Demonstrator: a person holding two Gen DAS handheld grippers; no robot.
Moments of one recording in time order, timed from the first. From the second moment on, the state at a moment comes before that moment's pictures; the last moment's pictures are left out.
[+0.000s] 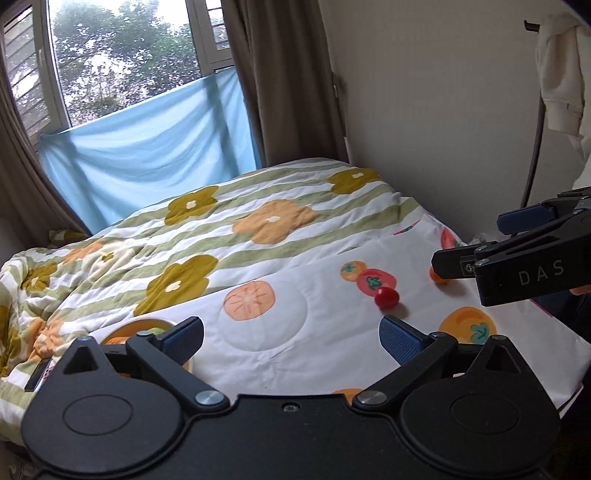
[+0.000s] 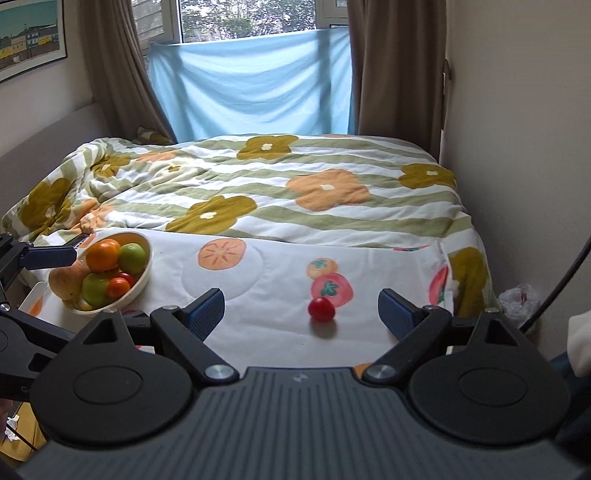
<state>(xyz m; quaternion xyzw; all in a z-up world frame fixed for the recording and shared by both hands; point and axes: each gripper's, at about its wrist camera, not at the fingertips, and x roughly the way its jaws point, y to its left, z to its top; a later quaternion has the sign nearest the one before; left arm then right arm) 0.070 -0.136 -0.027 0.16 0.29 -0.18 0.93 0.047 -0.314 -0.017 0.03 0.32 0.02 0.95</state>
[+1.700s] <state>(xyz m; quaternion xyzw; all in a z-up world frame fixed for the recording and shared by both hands) 0.212 -0.221 -0.160 0.15 0.38 -0.34 0.85 0.164 -0.370 -0.149 0.11 0.38 -0.19 0.90</state>
